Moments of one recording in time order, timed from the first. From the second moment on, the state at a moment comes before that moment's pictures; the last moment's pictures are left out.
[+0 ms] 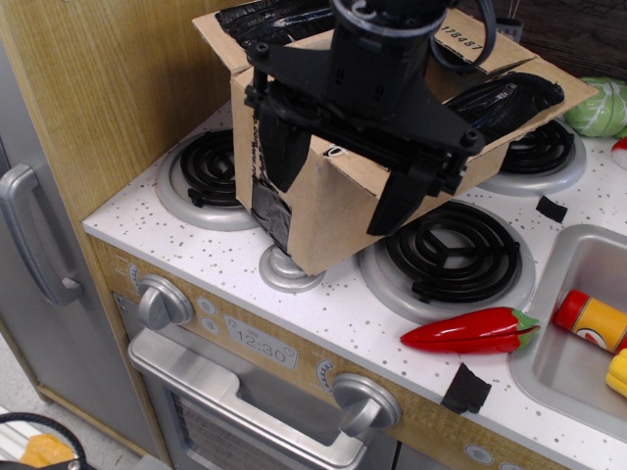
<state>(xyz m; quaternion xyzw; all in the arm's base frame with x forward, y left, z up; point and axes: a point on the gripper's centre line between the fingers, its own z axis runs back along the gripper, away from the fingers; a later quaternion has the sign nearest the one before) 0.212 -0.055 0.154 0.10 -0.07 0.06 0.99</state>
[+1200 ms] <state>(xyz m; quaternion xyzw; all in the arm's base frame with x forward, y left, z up) 0.232 -0.085 0.089 -0.01 -0.11 0.05 0.99</state>
